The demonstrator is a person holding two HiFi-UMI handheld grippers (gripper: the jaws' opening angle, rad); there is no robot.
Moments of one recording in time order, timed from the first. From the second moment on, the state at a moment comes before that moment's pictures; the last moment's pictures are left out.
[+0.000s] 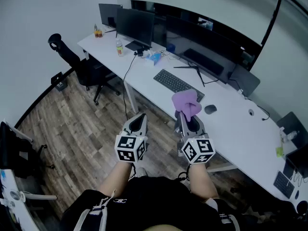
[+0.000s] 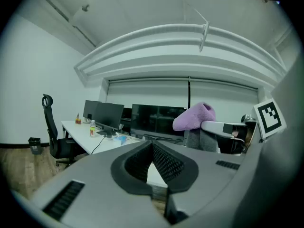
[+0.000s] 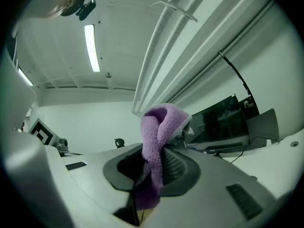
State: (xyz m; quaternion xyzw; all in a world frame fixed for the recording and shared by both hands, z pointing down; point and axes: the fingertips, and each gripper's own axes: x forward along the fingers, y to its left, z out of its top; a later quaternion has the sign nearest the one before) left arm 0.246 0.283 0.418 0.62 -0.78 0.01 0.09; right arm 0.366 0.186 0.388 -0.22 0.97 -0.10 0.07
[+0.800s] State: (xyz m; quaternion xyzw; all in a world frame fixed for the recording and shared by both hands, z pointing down) left arm 0.159 0.278 0.418 0.63 -0.77 0.00 0.10; right arm 0.277 0.187 0.390 -0.24 0.96 -0.10 0.06
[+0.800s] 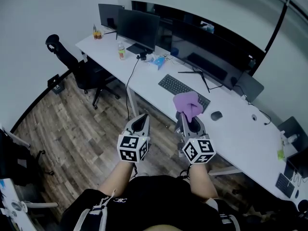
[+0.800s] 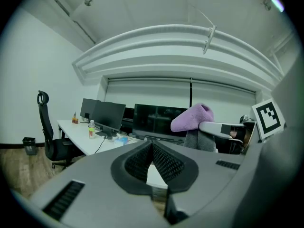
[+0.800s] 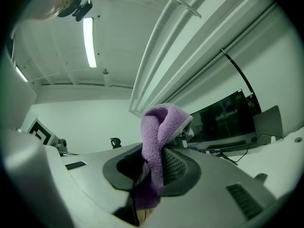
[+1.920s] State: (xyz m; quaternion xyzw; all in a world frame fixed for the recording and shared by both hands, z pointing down) left arm -0.031 0.183 0.455 0.64 -0.76 0.02 0.12; right arm 0.092 0.080 0.414 -0.26 0.96 -0.12 0.06
